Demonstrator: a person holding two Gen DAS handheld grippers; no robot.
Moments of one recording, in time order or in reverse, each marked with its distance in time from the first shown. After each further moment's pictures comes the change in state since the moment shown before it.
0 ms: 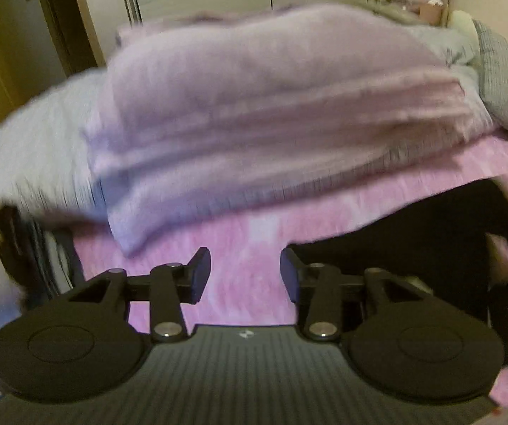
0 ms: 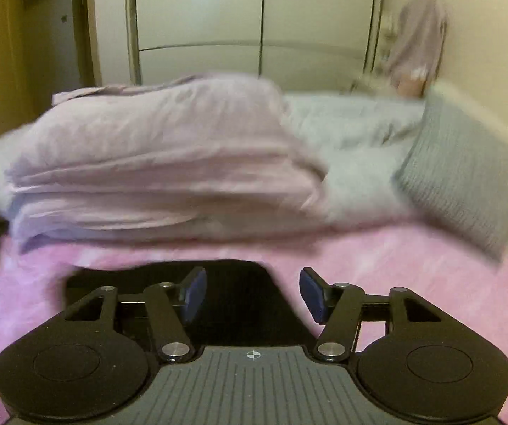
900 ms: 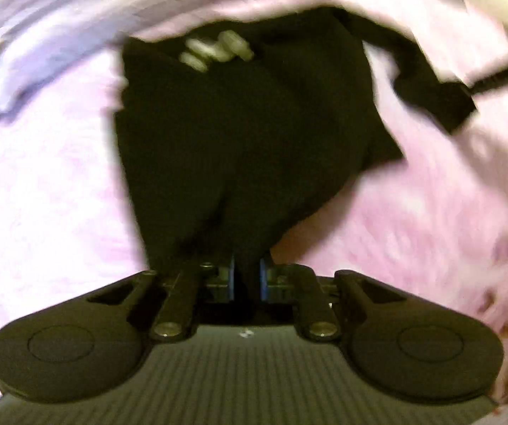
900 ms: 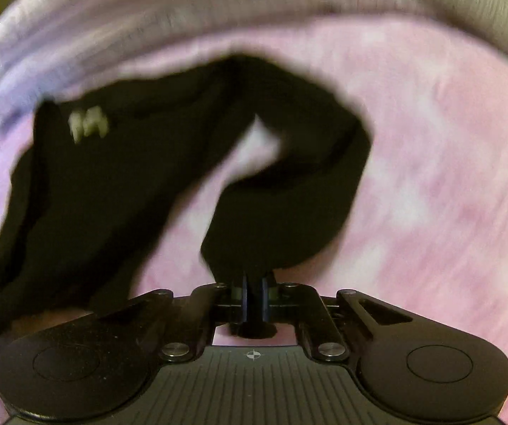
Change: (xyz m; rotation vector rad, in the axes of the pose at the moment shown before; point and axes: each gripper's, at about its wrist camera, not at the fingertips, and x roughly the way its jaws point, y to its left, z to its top) left arm -0.028 -0.146 -0.220 0.169 0.171 -0.121; right arm 0.066 -0.086 -0.195 0.114 0.286 0.064
